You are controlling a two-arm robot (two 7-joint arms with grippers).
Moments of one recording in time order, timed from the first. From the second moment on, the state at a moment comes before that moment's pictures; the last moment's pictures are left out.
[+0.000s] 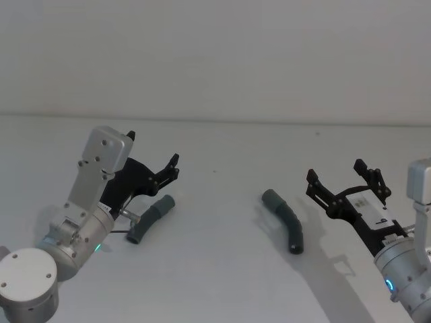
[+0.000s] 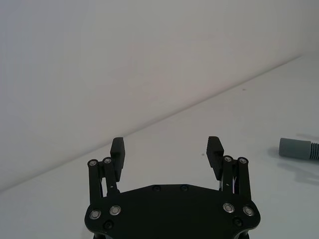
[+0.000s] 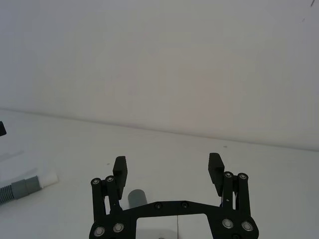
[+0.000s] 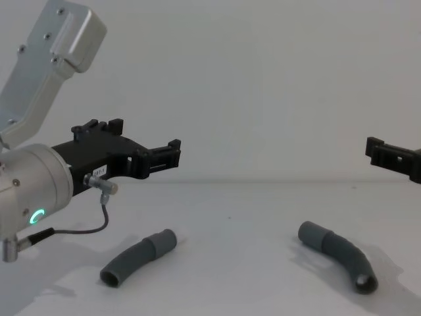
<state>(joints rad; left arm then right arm) -0.24 0.38 0.45 -1.63 -0.20 0.01 -0.01 -0.01 0.34 -0.23 -1.77 0.29 0.03 0.07</state>
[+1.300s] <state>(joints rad) -0.30 0.42 0.47 -1.64 -0.29 0.19 -0.20 -0.01 0.34 -0.23 -1.77 0.29 0.03 0.07</state>
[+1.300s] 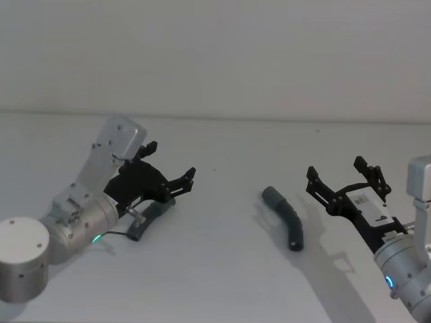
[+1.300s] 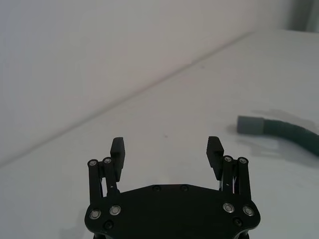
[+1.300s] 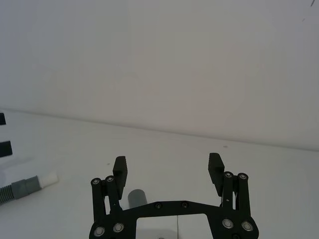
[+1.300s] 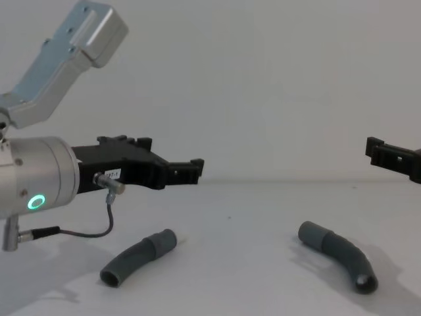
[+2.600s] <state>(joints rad) -0.41 0.50 0.48 -1.63 -0.32 0.56 -0.36 -0.01 0.34 -0.23 -1.77 0.29 0.03 0.07</state>
